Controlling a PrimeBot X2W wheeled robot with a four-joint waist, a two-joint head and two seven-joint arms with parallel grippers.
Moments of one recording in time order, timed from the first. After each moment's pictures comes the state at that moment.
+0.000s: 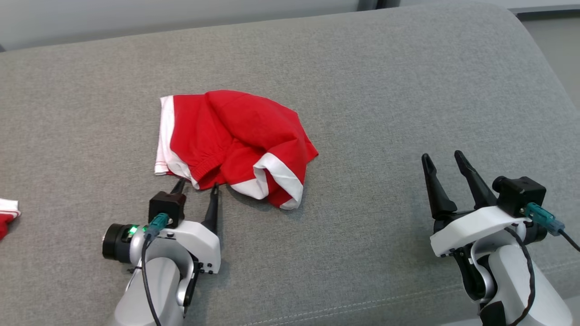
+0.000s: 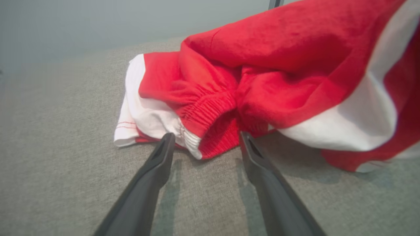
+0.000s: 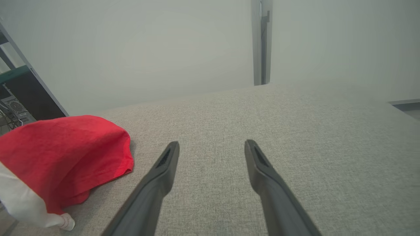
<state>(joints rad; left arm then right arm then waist) -0.48 0.05 -0.32 0.79 -0.22 0.05 -0.26 -0.40 -0.11 0.22 0.50 0.39 0.13 -0.25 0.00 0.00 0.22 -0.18</state>
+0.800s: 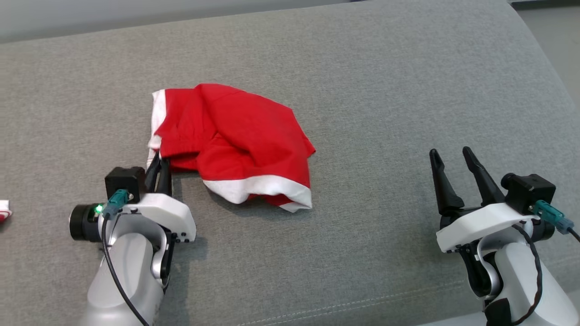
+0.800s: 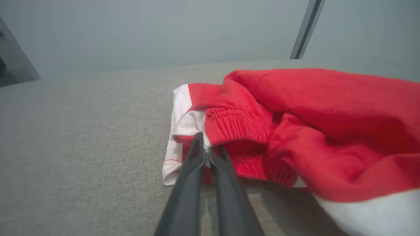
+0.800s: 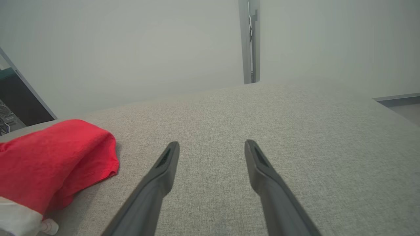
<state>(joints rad) -0.53 0.06 -0.12 0.77 -0.18 0.05 -0.26 -0.41 -0.11 0.19 0.49 0.40 0.13 -0.25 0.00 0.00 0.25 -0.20</state>
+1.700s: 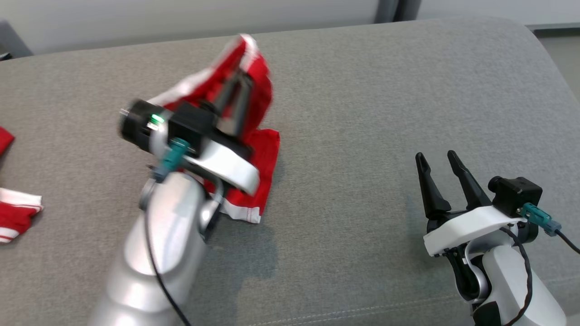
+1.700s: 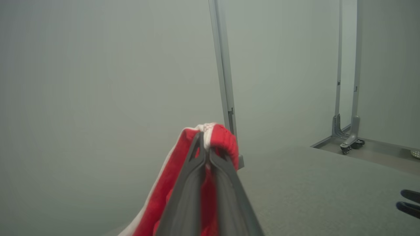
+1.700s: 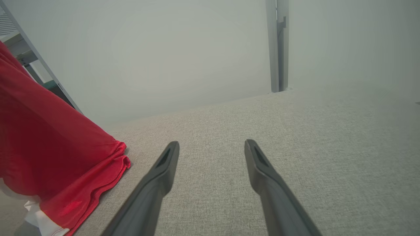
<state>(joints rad) -0.66 0.03 -0.30 0.40 -0.11 -0.08 -0.26 -0.40 -0.09 0.22 0.49 0.44 0.13 -0.25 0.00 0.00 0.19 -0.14</state>
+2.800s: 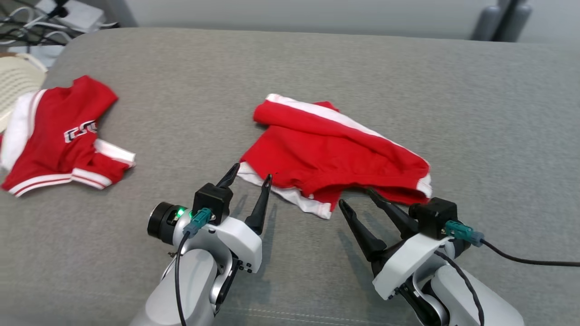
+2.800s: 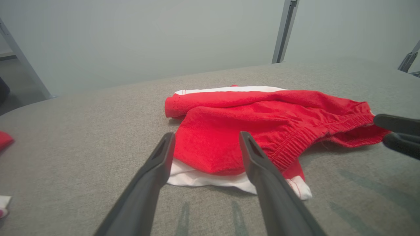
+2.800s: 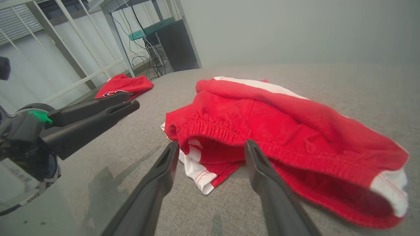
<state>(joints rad) -0.51 0.04 -0.53 0.67 -0.33 0.04 -0.26 -0.44 -0.16 0.66 0.49 0.60 0.13 -0.25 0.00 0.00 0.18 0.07</state>
